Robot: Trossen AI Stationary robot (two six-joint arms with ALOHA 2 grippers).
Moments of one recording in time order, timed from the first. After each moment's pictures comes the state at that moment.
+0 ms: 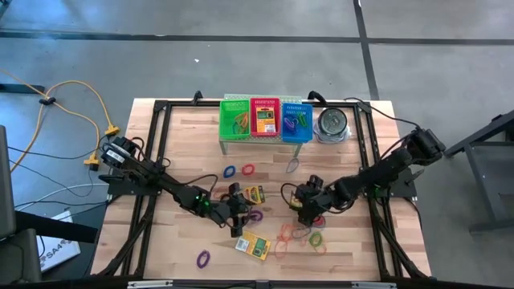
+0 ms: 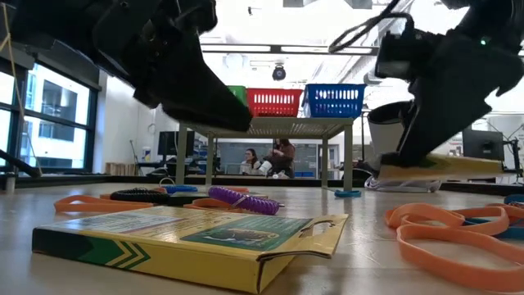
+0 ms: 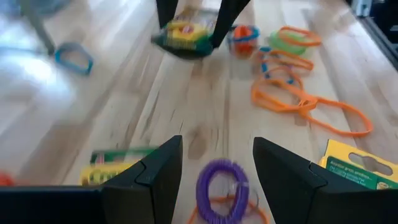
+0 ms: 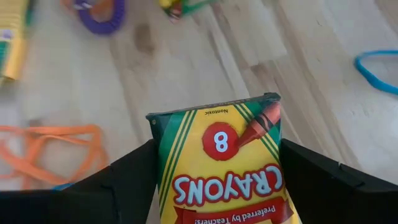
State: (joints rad) left arm -0.47 1.72 0.80 0.44 -0.49 -0.30; right arm 0.44 1.52 0.75 -0.27 0.34 0.73
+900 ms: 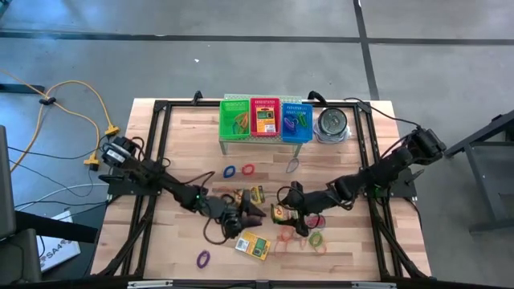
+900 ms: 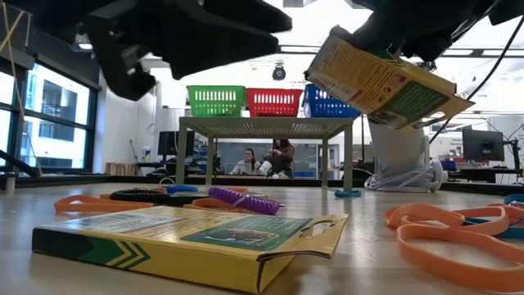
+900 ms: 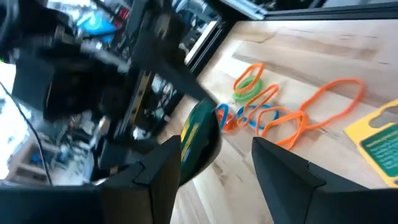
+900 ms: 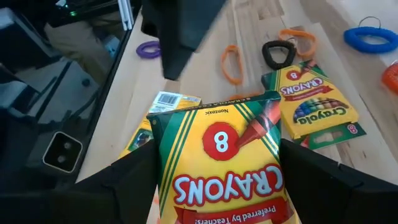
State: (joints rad) left arm -0.45 1.72 0.80 0.74 -0.30 0.83; right arm 0.42 1.51 0.75 0.22 0.17 0.45
